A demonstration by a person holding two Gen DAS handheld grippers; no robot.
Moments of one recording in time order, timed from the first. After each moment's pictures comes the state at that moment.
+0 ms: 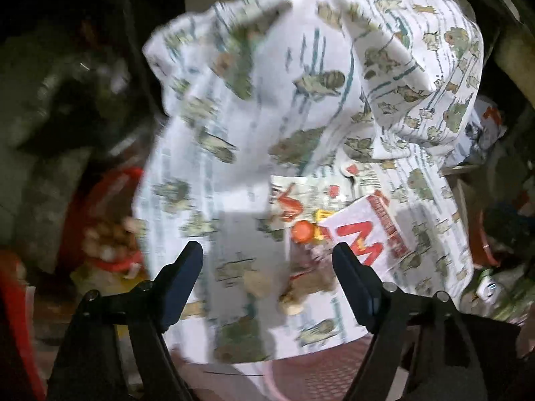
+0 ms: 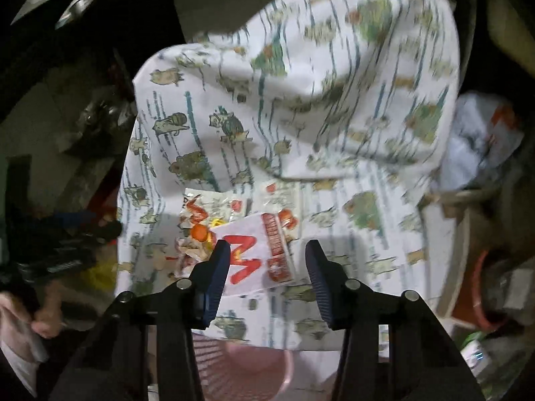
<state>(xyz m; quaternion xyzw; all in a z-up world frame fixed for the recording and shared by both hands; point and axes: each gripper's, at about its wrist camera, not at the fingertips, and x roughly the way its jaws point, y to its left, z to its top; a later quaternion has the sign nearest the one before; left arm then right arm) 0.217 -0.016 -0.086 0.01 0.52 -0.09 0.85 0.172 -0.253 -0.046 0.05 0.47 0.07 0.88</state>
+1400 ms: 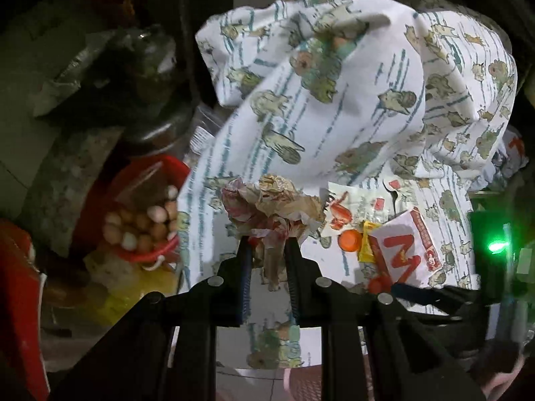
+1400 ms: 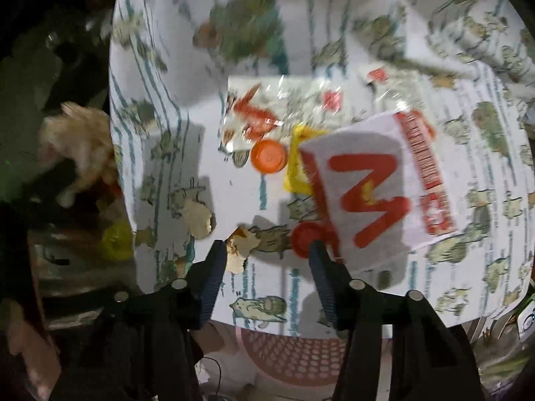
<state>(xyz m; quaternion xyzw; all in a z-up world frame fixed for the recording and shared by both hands) 0.216 0.044 -0.087 -0.01 0.50 -0.03 0.87 0.227 -0.129 -0.178 0.08 0.64 0.10 0.76</state>
